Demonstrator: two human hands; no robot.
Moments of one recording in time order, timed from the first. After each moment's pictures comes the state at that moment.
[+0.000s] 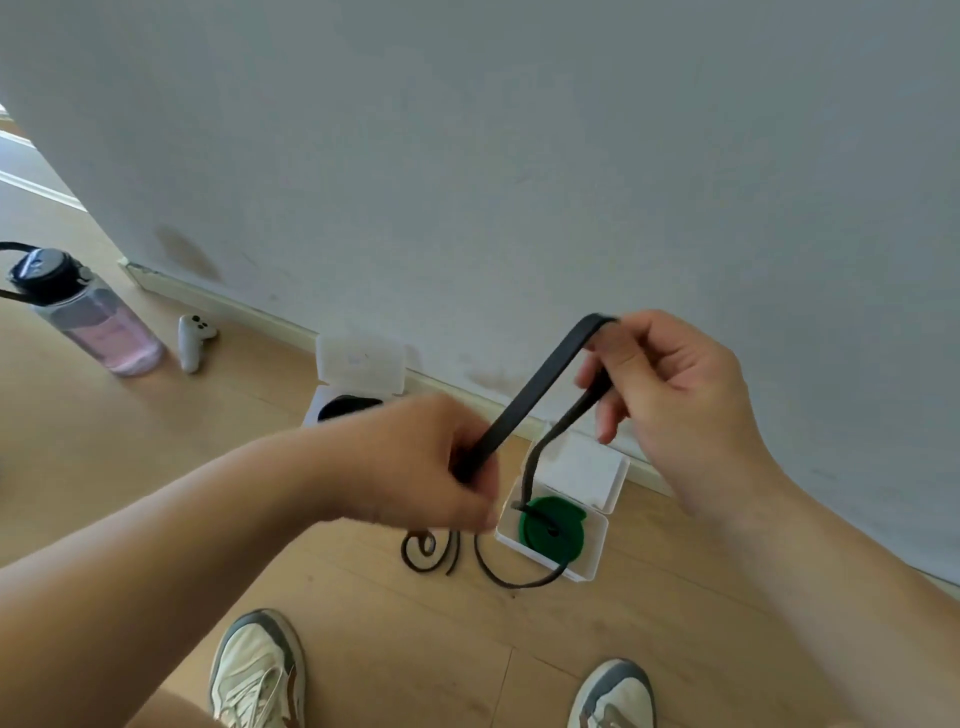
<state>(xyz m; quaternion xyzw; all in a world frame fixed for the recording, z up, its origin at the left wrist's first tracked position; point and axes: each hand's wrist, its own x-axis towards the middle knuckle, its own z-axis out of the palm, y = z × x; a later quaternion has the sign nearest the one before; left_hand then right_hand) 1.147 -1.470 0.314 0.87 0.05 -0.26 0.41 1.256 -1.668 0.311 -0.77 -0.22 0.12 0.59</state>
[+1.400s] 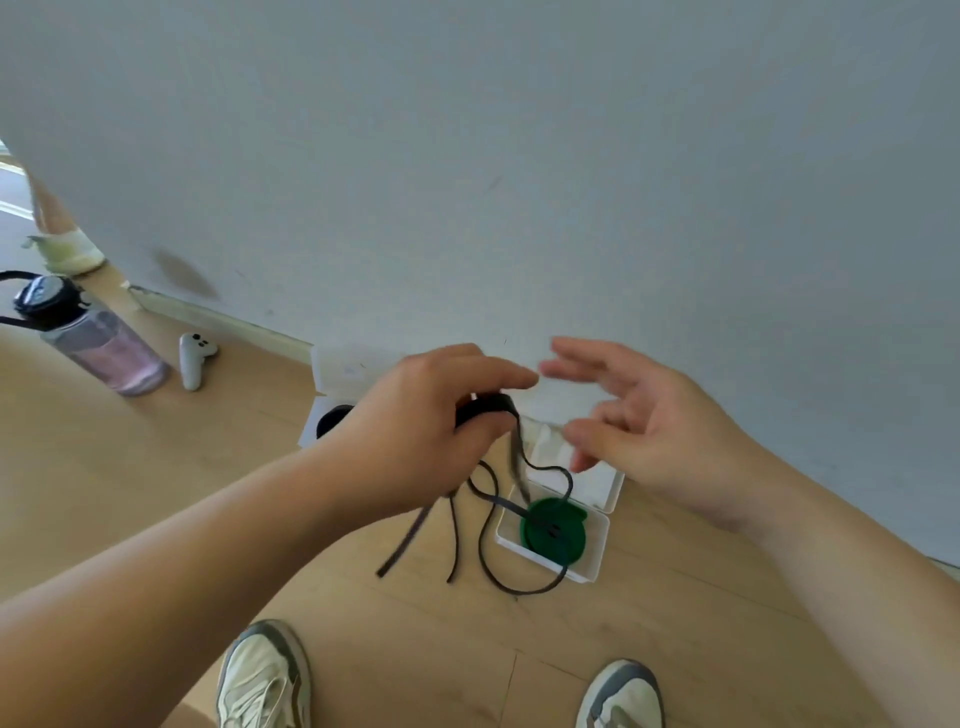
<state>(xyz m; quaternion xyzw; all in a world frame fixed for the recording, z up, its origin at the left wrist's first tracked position) 1.163 -1.488 0.297 0.91 0.03 0.06 0.40 1.262 -1.696 0.306 -0.79 -0.26 0.28 0.47</state>
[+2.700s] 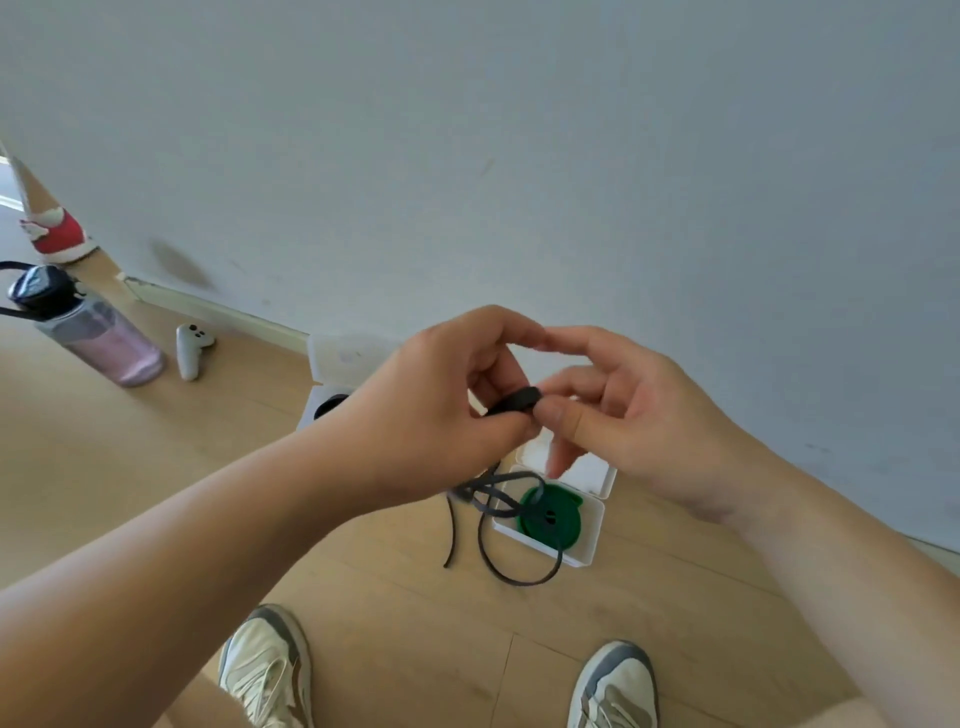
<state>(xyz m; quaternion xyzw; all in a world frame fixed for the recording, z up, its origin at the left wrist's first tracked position) 1.153 -1.510 0.328 0.85 0.03 0.02 0.52 1.246 -1.694 0.317 -0.74 -0.27 0.30 0.53</state>
